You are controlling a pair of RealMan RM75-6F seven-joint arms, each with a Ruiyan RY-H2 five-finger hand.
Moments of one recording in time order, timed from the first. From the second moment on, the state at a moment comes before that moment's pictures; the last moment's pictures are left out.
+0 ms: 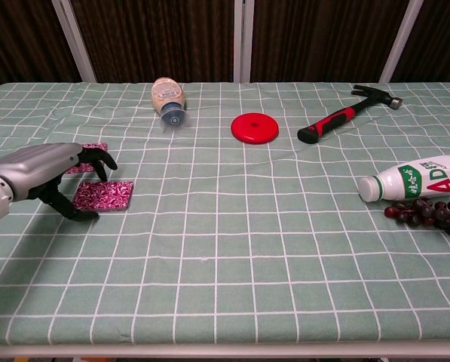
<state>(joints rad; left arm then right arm) -0.53 -1.72 -0.11 -1.33 1.11 1.04 0.32 0.11 -1.09 0.09 -1.60 -1.32 1.36 -0.16</state>
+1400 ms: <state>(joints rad) -0.52 -1.76 -0.14 -1.29 1.14 1.06 0.26 0.11 -1.10 0.09 -1.59 -1.30 1.35 -0.16</state>
